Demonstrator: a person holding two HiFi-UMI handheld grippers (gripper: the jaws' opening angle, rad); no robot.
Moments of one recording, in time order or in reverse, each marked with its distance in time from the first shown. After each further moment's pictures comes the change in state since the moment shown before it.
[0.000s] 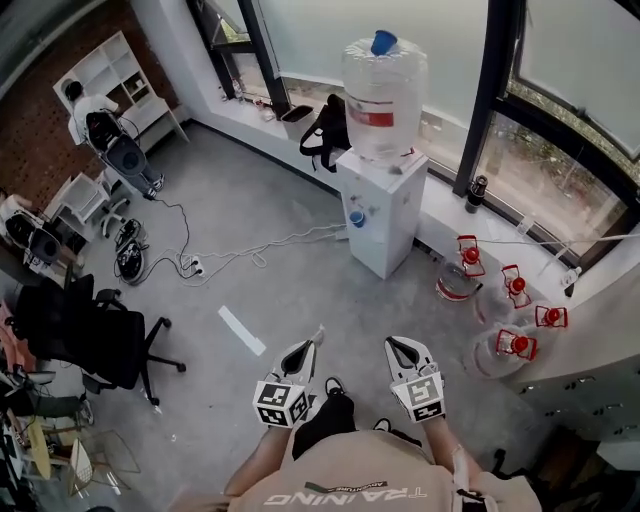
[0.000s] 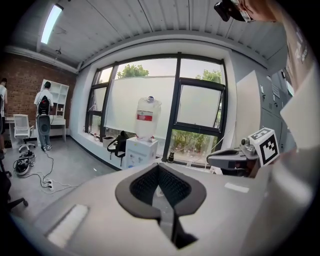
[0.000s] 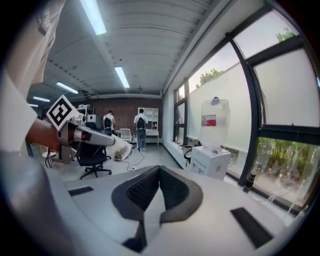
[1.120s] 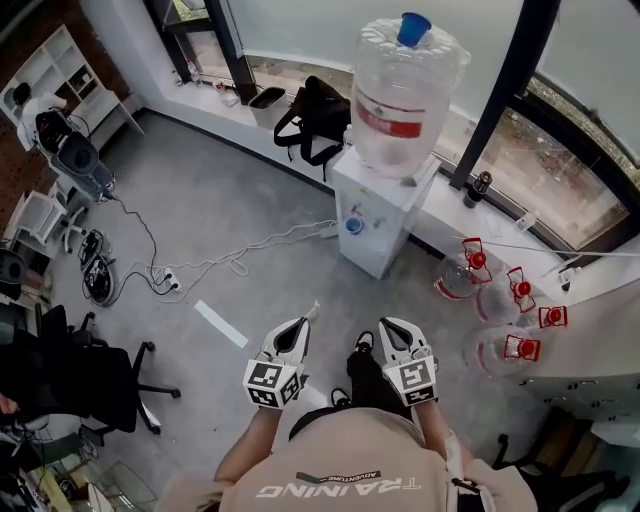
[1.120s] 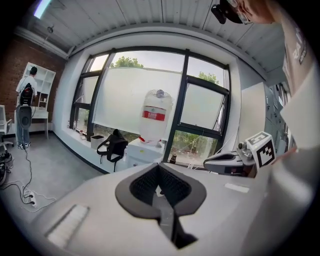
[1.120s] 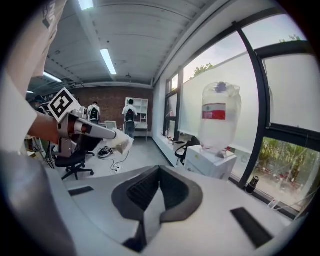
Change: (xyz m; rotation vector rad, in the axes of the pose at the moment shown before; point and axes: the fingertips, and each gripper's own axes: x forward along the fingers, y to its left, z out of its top) left arm 0.168 0.187 0.070 -0.007 0.040 -0.166; right arm 0.229 -0.063 0.047 0.011 0.091 -0.123
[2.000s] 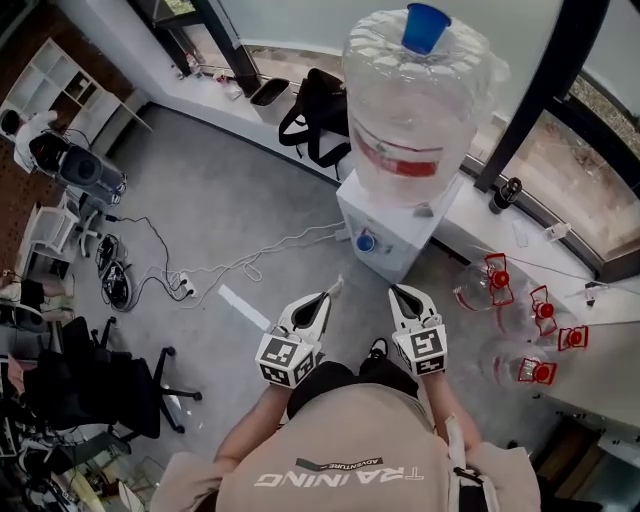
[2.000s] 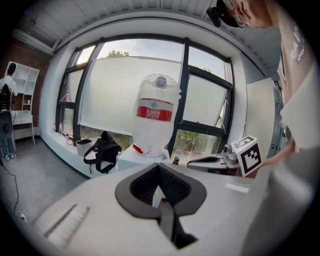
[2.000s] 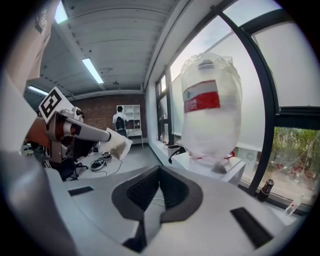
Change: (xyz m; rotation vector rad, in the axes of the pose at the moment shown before) left arm 0.194 0.042 0.092 0.066 0.049 -0.081; right arm 0.157 -0.163 0.041 0.124 -0.051 0.011
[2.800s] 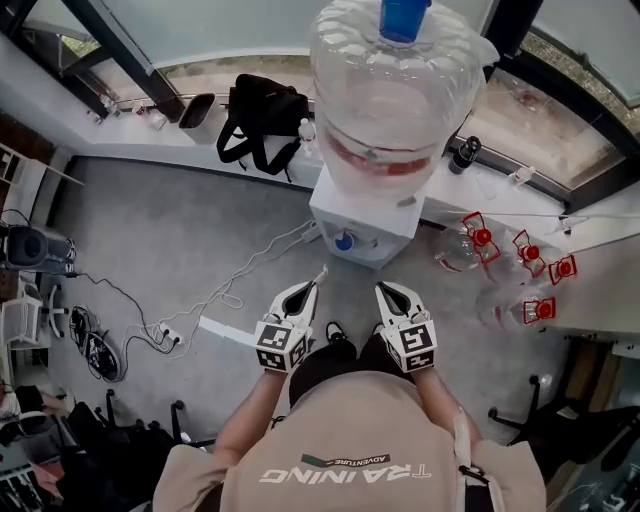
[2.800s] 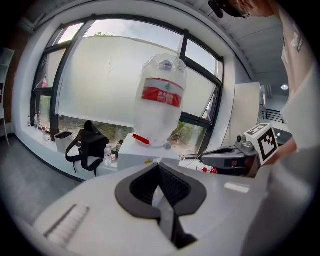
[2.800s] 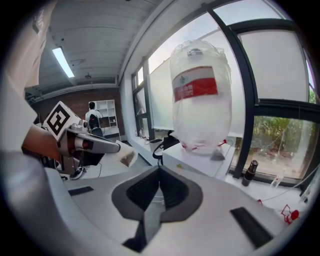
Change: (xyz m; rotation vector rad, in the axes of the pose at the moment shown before) left arm 0.062 0.104 -0.023 0.037 0.124 -0.246; right arm 0.063 0.021 -0.004 0.155 0.074 -0.268
